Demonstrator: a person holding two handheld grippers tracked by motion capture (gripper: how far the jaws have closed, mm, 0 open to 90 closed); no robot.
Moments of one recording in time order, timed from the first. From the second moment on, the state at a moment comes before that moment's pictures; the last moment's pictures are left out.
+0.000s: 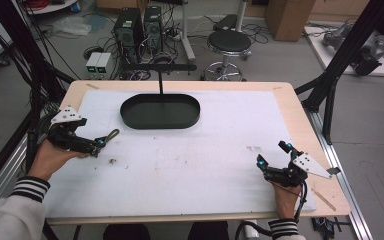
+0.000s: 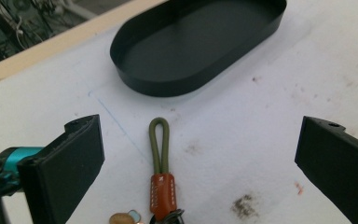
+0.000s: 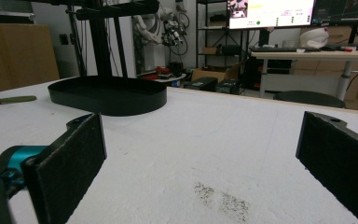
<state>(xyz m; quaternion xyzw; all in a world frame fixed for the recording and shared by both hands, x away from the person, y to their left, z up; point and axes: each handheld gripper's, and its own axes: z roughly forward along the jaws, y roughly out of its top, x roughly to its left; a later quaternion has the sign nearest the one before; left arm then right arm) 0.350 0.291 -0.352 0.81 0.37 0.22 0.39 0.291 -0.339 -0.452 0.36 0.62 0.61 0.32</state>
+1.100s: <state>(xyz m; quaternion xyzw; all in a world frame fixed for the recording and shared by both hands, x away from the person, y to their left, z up) 0.411 0.273 -0.382 0.89 0.39 0.13 0.17 0.291 -0.339 -0.452 0.37 0.62 0.61 0.32</state>
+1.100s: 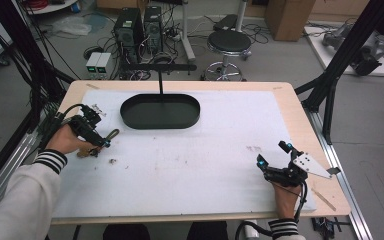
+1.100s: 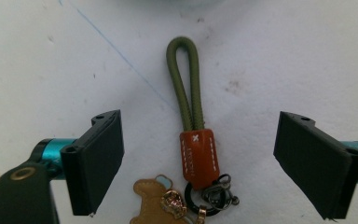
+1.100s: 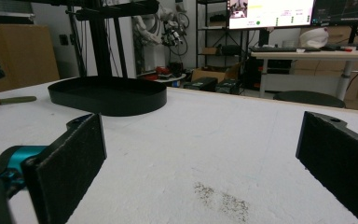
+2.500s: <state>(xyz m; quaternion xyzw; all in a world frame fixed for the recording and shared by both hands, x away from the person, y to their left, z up) 0.421 0.263 -0.399 0.90 0.41 0.07 0.09 0.292 -0.340 -0.452 0.36 0.62 0.61 0.32</state>
